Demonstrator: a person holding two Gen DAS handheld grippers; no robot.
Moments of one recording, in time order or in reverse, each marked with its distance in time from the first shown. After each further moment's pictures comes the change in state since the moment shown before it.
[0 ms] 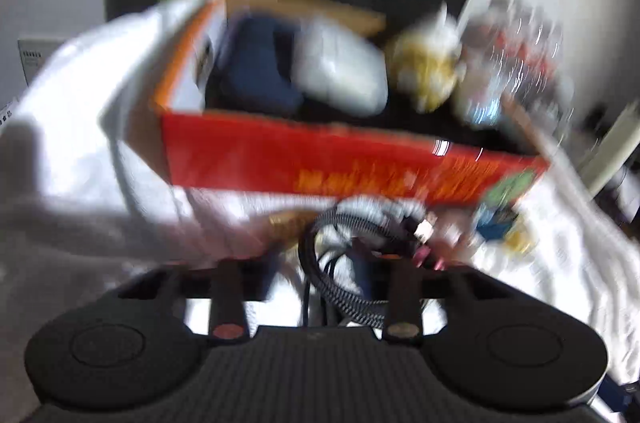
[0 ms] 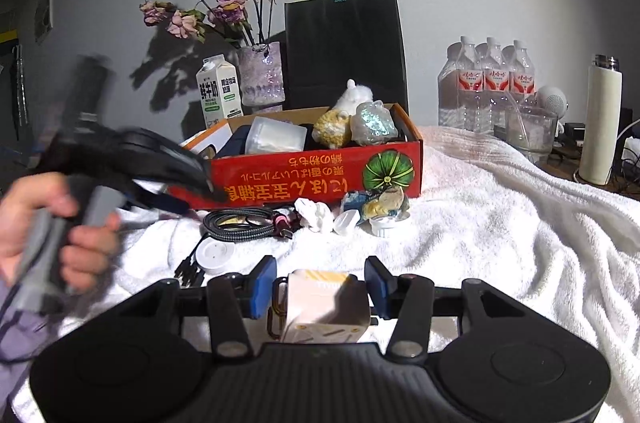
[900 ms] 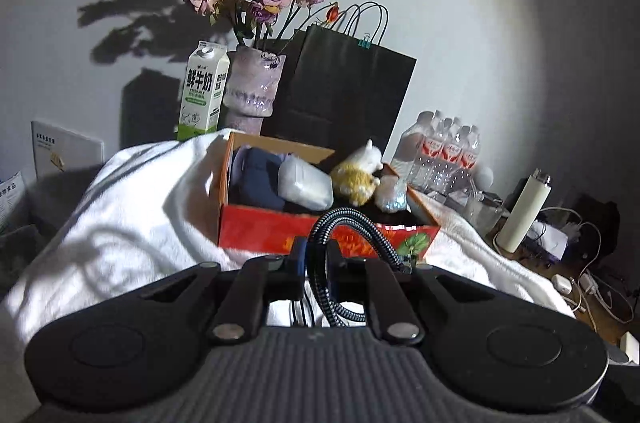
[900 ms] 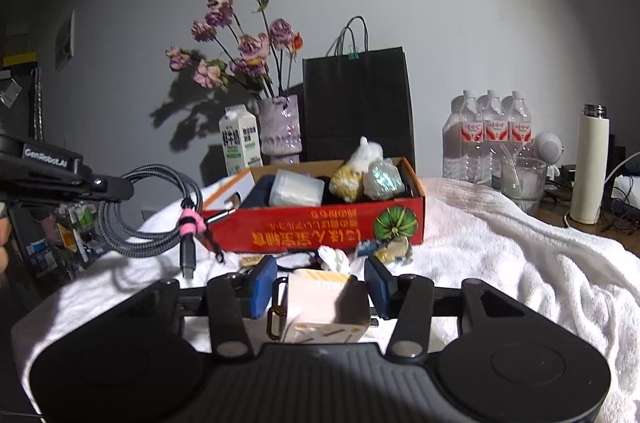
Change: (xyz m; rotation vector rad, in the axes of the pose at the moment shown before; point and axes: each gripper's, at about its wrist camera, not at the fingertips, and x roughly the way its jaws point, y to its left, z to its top) left arm -0.195 0.016 -0.057 0.007 -0.393 -0.103; right arm -0.059 0.011 0.015 -0.017 -0.137 0.036
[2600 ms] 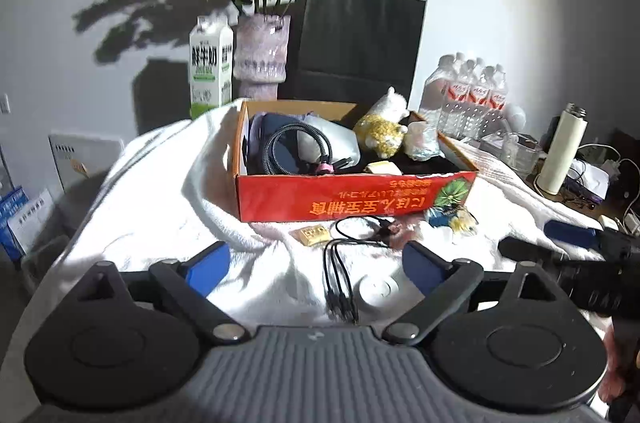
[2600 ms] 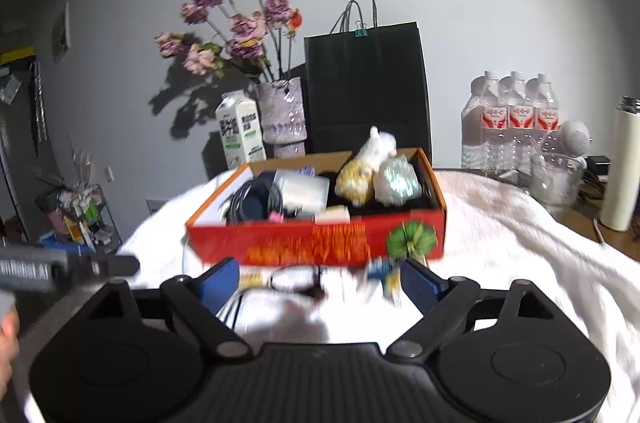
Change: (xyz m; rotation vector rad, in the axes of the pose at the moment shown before) left arm 0.024 -0.018 -0.033 0.146 0.080 0.117; right arm 0.053 -0.008 0.029 -0.004 0.089 0.029
